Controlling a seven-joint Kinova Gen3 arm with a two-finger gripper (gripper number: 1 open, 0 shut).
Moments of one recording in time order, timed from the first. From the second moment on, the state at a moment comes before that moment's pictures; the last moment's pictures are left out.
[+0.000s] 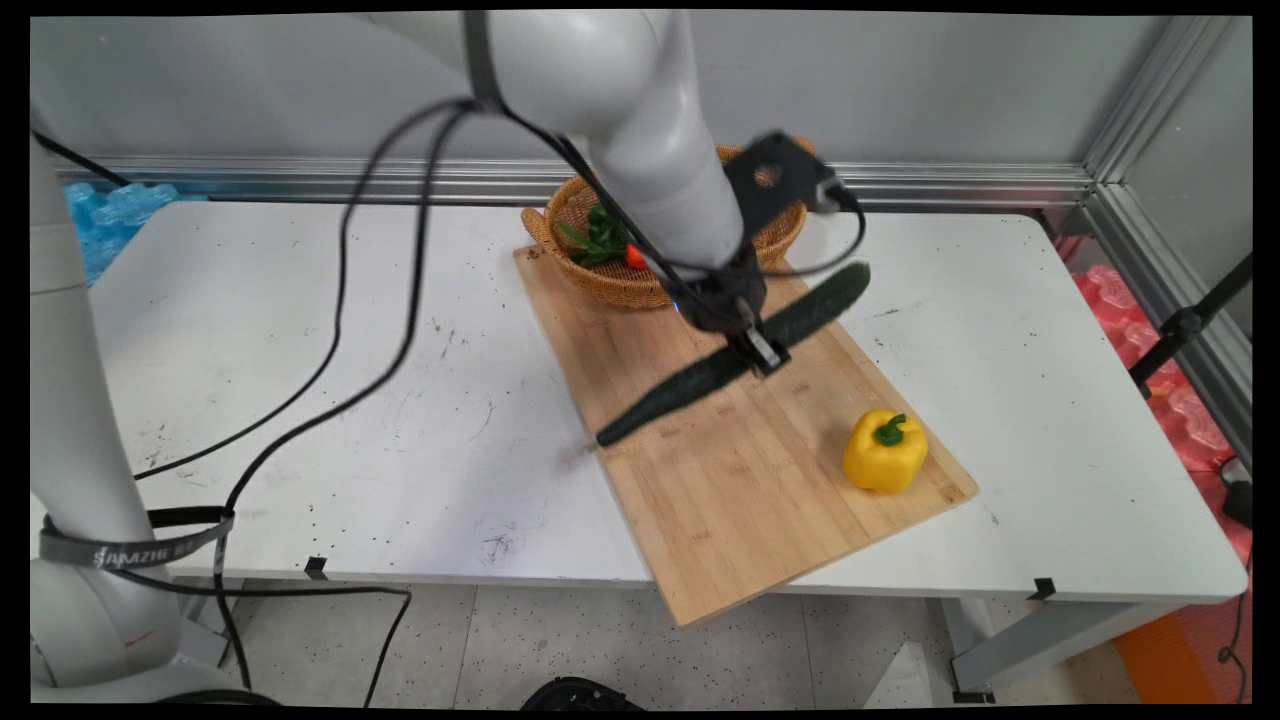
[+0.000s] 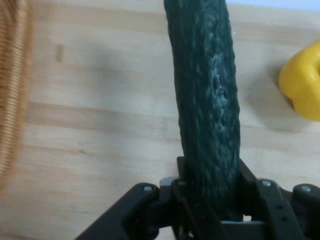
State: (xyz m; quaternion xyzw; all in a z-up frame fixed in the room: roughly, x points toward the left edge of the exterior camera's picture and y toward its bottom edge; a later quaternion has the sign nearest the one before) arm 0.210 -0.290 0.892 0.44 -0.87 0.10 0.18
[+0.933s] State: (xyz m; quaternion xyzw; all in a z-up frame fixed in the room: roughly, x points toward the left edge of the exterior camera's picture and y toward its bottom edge) arm 0.310 -0.362 0.989 0.38 -0.89 0.19 0.16
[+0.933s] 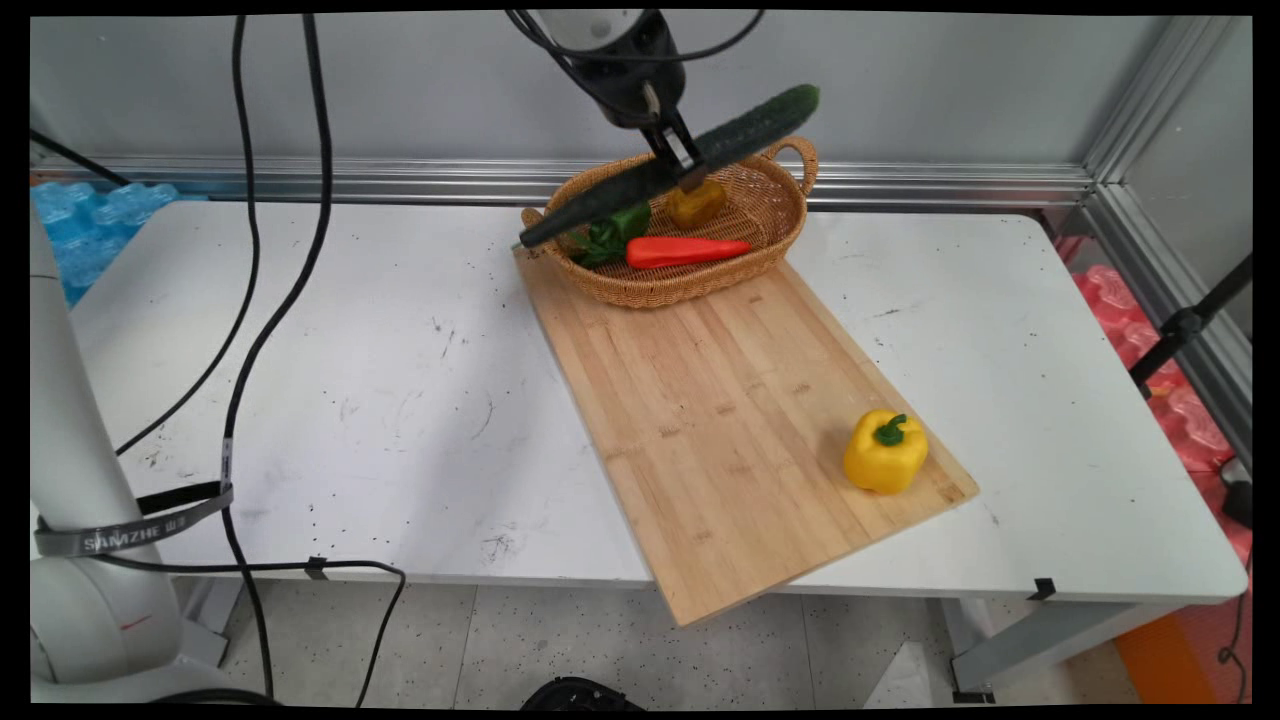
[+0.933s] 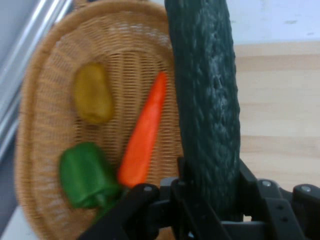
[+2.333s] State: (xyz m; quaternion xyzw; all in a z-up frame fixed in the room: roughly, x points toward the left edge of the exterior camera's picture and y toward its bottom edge) arm 0.293 -0.493 0.890 0.43 -0.89 0.16 0.07
